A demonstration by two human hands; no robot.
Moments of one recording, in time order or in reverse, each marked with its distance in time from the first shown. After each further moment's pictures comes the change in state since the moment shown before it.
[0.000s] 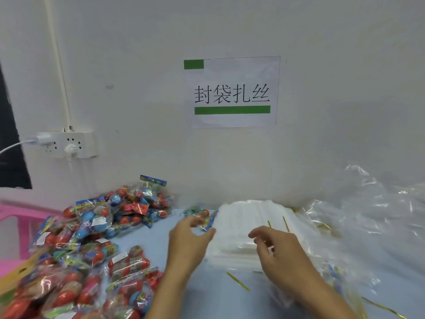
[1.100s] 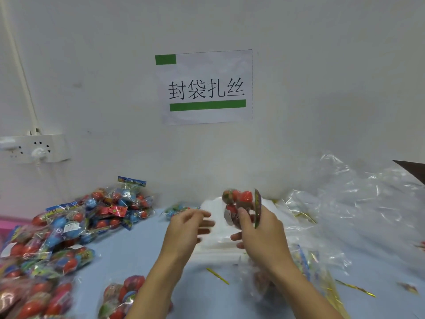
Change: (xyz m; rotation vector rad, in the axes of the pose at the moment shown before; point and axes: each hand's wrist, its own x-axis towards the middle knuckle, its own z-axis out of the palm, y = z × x) left_hand -0.016 0.026 0.015 -0.448 -0.142 -0.010; right_hand 0.007 -0.018 -0.007 0.495 0.283 0.186
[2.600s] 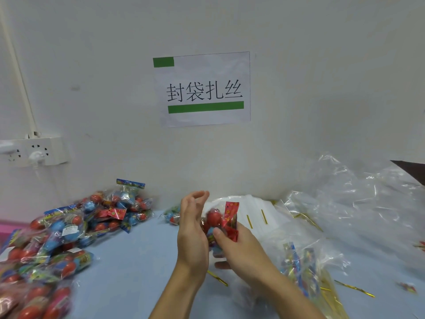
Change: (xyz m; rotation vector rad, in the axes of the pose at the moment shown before) left_hand -0.015 0.003 0.031 -0.615 -0.035 0.215; right_hand -0.011 0.003 0.023 0.161 -0.331 0.260
